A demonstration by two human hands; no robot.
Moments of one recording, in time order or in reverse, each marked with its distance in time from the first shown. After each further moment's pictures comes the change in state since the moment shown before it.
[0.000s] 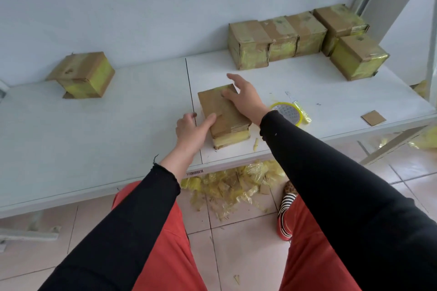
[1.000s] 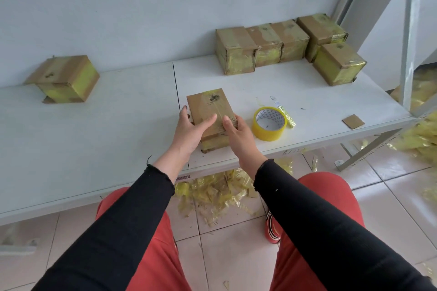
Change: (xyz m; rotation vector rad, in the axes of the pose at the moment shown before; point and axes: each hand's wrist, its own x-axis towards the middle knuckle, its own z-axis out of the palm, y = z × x) left_hand 0.014 0.007 0.022 -0.217 -0.100 0.084; right_hand -0.094 0.021 0.022 0.442 0.106 0.261
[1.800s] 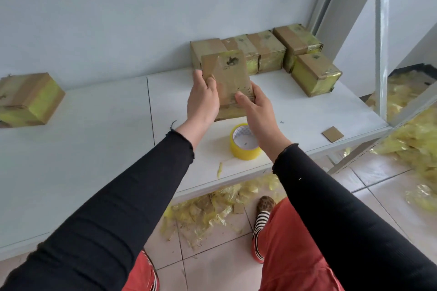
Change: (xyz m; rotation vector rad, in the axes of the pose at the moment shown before) left_hand 0.066 0.115 0.100 0.191 0.176 0.271; right_hand 0.056 -0.070 -0.095 -0.006 0.154 -0.276
